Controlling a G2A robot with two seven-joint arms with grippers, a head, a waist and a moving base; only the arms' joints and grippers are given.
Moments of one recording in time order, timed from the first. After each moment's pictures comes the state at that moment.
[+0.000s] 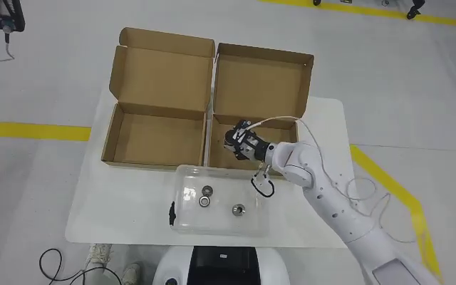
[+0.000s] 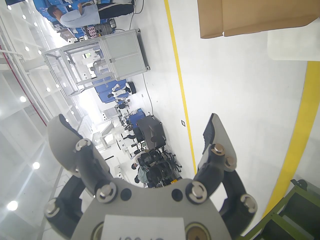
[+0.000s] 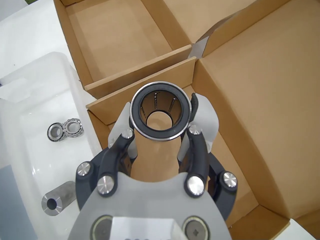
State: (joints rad) left arm 0.11 -0.38 -0.87 -1.29 2.37 -0.77 0.65; right arm -0.92 -1.25 0.84 -1.43 -1.09 -0.48 0.45
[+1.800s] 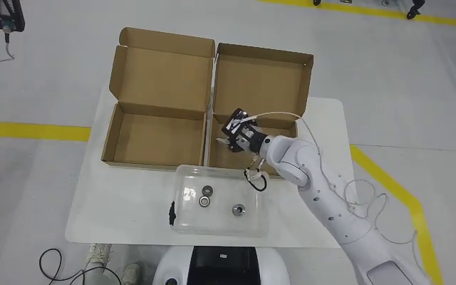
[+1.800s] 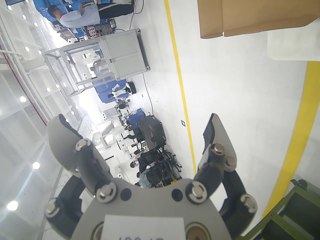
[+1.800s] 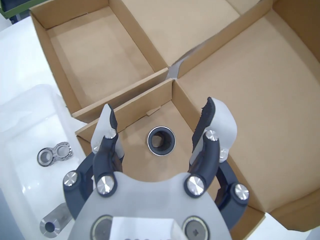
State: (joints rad) left arm 0.11 -0.38 -0.87 -1.29 2.37 -0.77 0.65; right arm -0.96 -1.29 0.91 -1.61 -1.18 -0.41 0.54
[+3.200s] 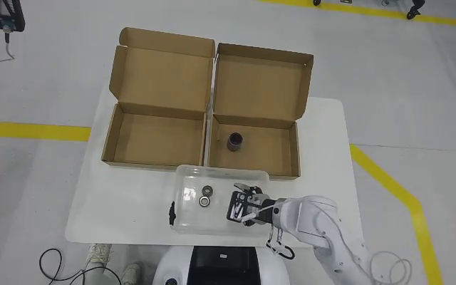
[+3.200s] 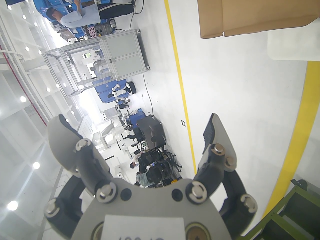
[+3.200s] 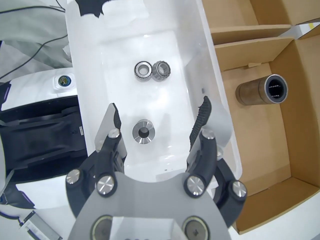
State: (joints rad) left arm 0.11 -0.38 -0.87 -1.29 2.37 -0.77 0.65; right arm -1.43 -1.17 1.01 -2.00 -1.32 -0.73 0.78
